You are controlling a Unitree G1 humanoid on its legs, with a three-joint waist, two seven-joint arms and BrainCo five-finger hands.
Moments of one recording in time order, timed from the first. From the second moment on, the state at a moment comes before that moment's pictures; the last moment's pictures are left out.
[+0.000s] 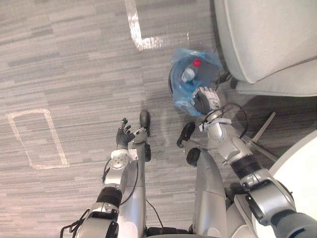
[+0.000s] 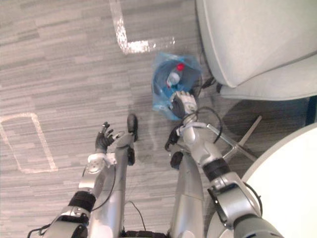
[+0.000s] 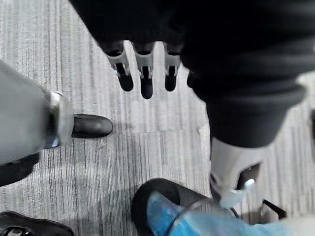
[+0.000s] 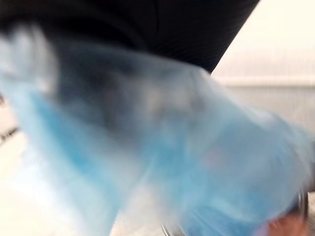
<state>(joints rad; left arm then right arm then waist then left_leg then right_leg) -0.25 0.08 -0.02 0.62 -0.16 -0.14 0.19 -0.47 -0.37 0.33 0.24 -0.57 -0.03 -0.30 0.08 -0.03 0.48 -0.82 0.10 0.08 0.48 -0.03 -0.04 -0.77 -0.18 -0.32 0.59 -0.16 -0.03</state>
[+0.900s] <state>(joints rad) 0.06 0.11 -0.10 0.78 -0.04 -0.08 0.11 -0.21 -0.33 0.39 0.20 -0.38 -0.12 -0.06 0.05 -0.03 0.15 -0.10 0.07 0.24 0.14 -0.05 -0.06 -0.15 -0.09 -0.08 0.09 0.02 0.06</state>
